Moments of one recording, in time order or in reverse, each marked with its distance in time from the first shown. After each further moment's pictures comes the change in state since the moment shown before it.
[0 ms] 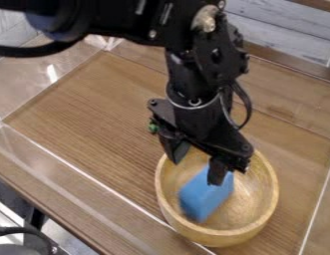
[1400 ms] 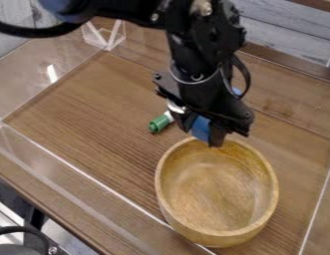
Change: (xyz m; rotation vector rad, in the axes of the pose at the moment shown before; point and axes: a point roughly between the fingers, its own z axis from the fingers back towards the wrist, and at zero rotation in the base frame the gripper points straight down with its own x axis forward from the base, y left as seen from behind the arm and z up) arm 0.035 0.019 0.003 0.039 -0.147 0.040
